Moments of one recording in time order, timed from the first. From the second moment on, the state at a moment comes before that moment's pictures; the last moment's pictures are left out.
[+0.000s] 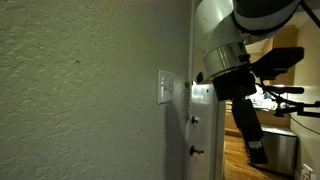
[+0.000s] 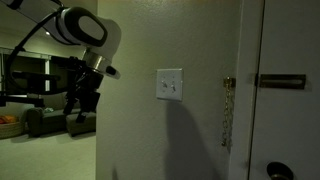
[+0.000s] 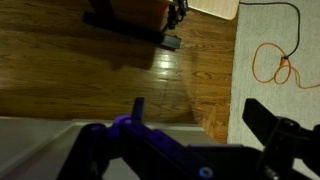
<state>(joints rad) 0.14 -0.21 0.09 -2.09 0.15 1.59 -0.04</state>
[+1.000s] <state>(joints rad) 0.13 -0.15 0.09 -2.03 0.11 1.62 -0.04</state>
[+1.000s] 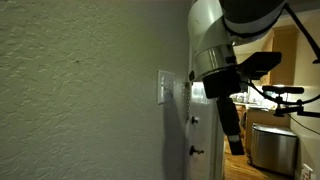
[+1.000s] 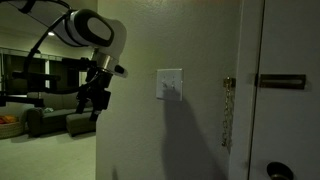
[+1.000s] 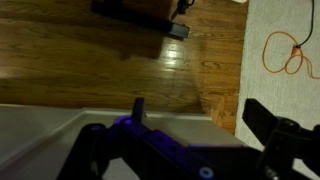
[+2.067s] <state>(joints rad) 0.05 -0.22 0.08 -2.09 -0.03 2.11 0.18</state>
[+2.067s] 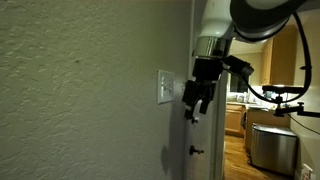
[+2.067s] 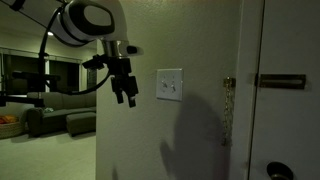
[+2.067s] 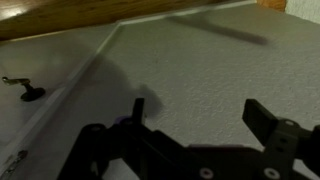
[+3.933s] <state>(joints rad) 0.02 -0.25 -0.01 -2.04 -0.04 2.30 -0.01</state>
